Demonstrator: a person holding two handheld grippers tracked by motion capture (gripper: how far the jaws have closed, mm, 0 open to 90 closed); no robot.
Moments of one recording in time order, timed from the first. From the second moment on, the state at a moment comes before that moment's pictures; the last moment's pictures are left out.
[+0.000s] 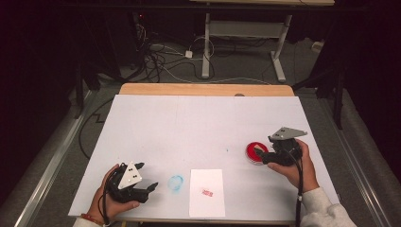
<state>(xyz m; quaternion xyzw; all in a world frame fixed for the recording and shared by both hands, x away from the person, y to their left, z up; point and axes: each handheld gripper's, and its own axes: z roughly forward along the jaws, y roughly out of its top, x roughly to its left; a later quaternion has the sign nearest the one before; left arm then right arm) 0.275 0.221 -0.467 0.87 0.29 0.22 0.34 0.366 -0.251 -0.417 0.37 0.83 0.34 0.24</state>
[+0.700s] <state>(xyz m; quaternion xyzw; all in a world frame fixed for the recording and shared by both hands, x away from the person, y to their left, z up) 0.275 0.222 -0.467 0.86 0.29 0.22 0.35 0.342 -0.248 -0.393 0.34 0.79 0.40 0.31</state>
